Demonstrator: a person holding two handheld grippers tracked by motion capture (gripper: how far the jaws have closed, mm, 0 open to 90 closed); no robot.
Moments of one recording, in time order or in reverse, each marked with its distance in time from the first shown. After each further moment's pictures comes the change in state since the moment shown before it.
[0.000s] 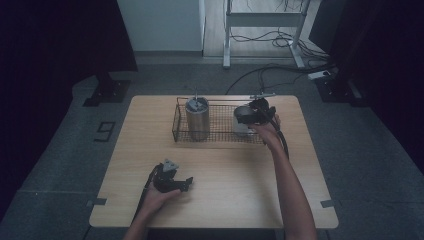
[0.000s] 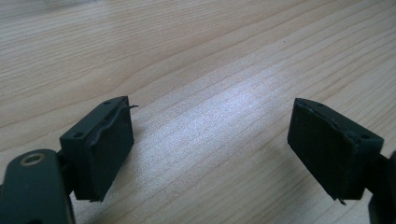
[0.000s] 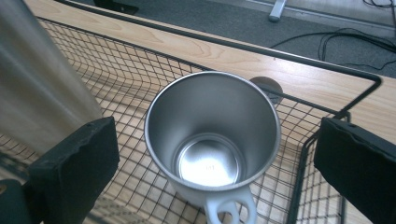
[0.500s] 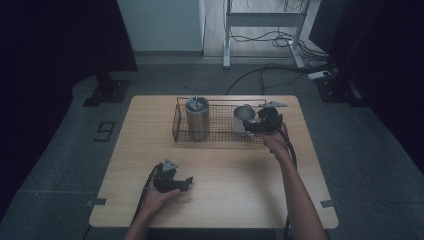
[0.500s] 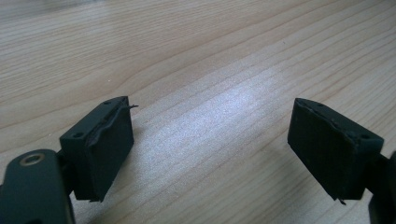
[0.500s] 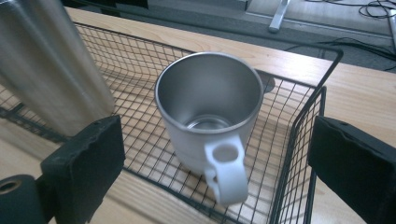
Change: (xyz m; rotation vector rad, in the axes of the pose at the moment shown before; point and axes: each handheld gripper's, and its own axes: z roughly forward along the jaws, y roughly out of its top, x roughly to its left) left arm 0.001 0.000 0.000 0.000 -0.005 0.000; right arm -0.003 -0.030 -0.036 -0.069 0.021 0.024
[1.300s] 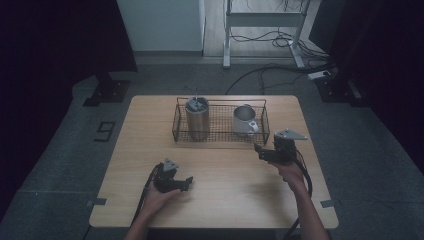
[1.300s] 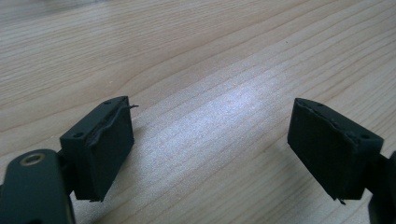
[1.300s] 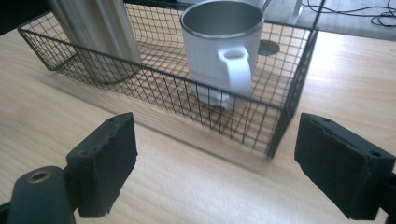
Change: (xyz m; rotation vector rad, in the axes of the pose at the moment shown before) left arm -0.001 0.001 0.001 0.005 0.011 0.009; right arm -0.004 -0.081 -0.063 -0.071 0.059 -0.009
